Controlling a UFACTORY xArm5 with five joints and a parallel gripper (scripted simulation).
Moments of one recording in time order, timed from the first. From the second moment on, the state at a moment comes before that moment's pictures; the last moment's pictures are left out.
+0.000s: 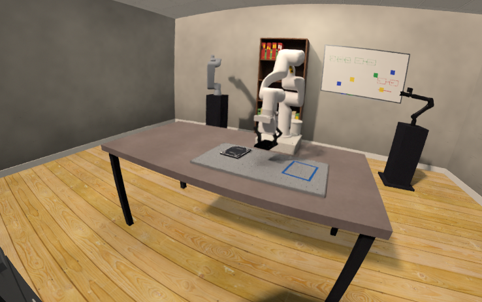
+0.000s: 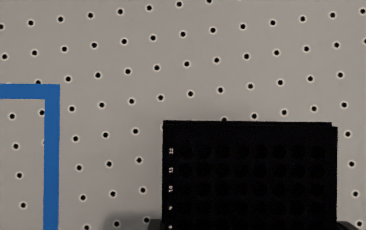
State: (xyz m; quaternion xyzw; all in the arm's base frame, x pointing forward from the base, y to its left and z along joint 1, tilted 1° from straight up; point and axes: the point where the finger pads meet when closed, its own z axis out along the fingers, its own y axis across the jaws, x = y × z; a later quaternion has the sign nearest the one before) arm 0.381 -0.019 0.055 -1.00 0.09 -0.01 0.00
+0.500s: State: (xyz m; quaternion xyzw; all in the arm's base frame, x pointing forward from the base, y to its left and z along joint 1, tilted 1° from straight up) arm 0.388 0.027 0.054 -1.00 0.09 -0.01 0.00
